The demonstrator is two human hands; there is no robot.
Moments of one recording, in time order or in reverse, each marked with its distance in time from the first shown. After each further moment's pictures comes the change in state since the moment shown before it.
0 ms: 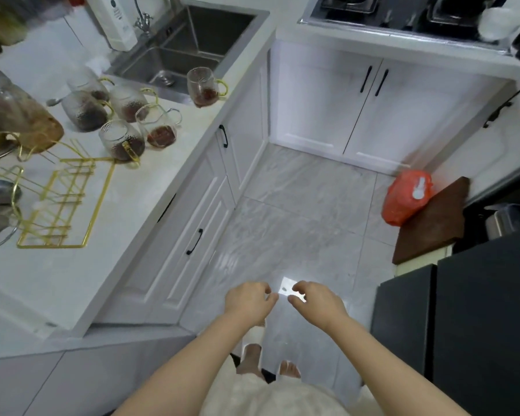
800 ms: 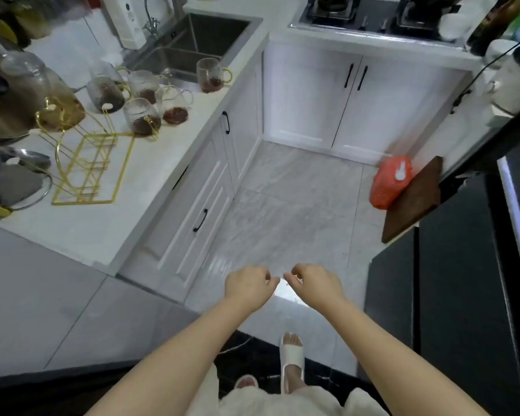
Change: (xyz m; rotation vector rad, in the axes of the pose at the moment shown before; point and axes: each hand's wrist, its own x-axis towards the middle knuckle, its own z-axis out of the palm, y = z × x) left_hand -0.117 -0.040 0.048 0.051 0.134 0.092; right_hand -0.117 -0.040 0.068 -0.078 0.181 0.022
